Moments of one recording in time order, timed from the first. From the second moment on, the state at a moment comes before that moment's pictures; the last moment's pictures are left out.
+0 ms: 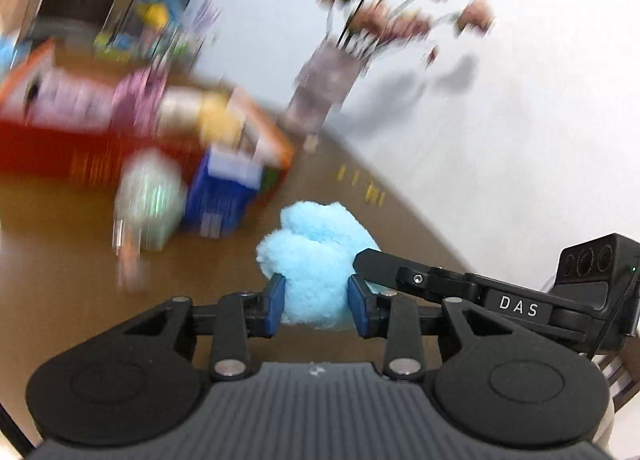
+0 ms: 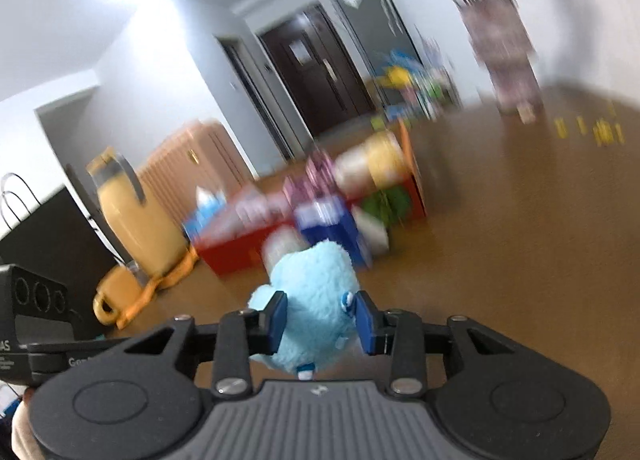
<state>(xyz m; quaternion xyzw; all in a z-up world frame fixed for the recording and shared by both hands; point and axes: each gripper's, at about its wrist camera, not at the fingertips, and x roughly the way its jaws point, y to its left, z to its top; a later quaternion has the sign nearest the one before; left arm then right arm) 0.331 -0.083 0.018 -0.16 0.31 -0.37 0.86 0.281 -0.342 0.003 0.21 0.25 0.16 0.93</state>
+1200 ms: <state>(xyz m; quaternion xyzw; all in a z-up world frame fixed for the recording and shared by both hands) 0.395 -0.039 0.109 0.01 0.17 -0.13 0.98 0.398 -0.325 0.118 0.00 0.19 0.07 0.98</state>
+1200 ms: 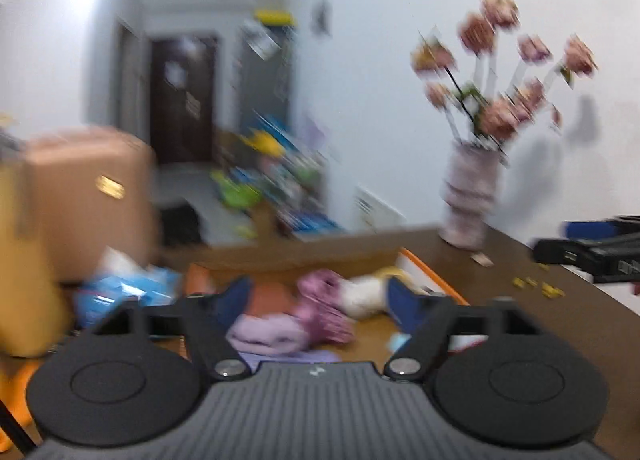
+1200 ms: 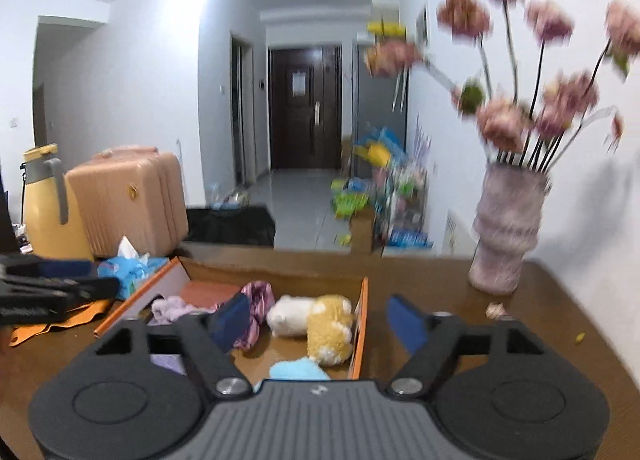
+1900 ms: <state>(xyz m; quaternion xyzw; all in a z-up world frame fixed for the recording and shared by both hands) 0.177 -0.012 0.046 0.05 0.10 -0.03 0.99 0.187 -0.285 0.046 0.01 0.13 0.08 0.99</state>
